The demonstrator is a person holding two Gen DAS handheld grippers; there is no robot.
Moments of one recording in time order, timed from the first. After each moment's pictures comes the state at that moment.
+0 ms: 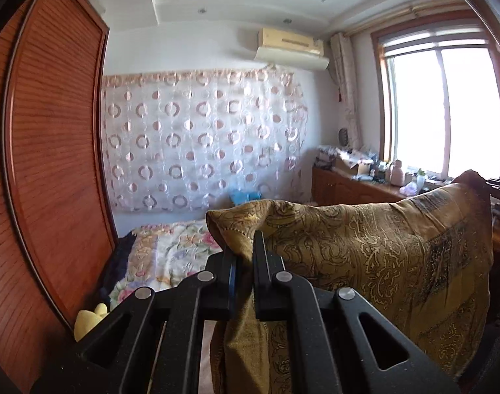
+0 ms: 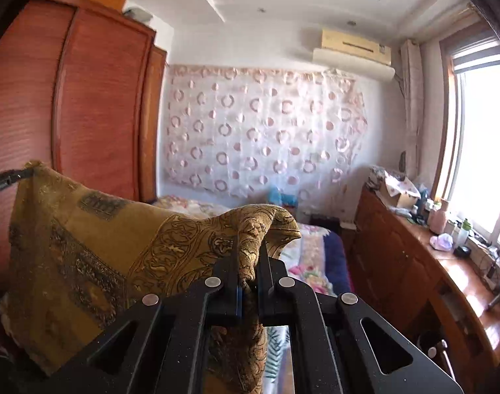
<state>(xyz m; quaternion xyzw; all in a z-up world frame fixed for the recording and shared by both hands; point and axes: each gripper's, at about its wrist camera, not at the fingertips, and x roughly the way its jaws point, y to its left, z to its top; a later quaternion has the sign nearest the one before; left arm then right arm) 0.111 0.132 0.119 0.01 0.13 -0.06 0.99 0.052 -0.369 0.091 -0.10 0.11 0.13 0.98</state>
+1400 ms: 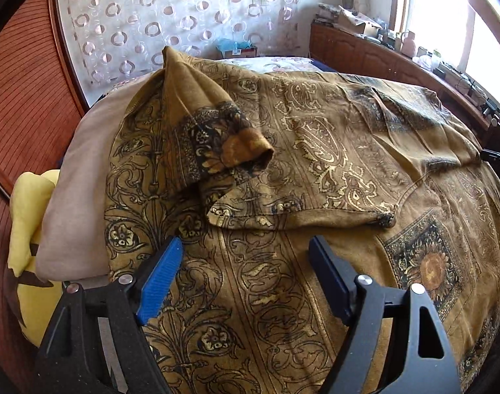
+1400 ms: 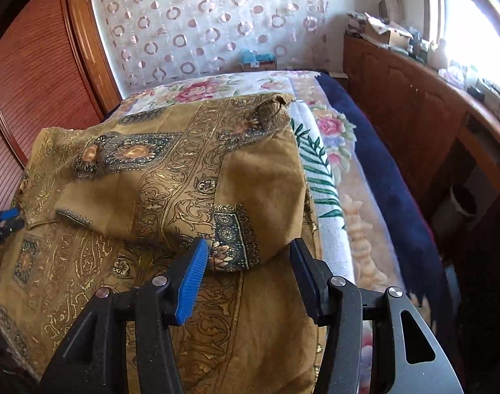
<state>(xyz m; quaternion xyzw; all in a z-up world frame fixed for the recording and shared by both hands) 0.152 0.075 -0.124 0.04 0.43 -0.07 0.90 0.134 -0.381 0.015 0.02 0.37 0.08 0.92</state>
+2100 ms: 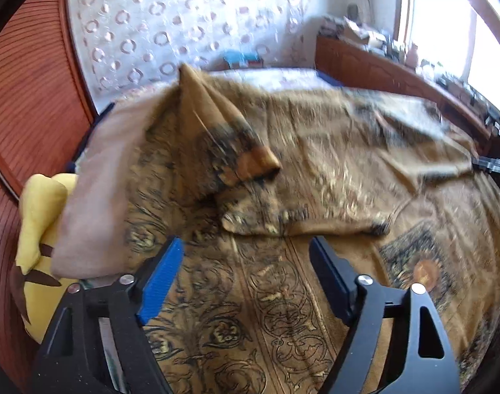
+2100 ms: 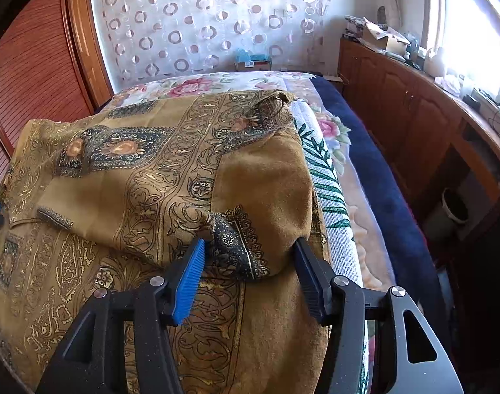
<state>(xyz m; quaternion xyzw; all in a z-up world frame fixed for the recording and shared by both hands) 0.136 0.081 -0.104 0.02 0.39 -0.05 0.92 0.145 -0.367 -0.007 -0.02 0.37 0.06 0.93</state>
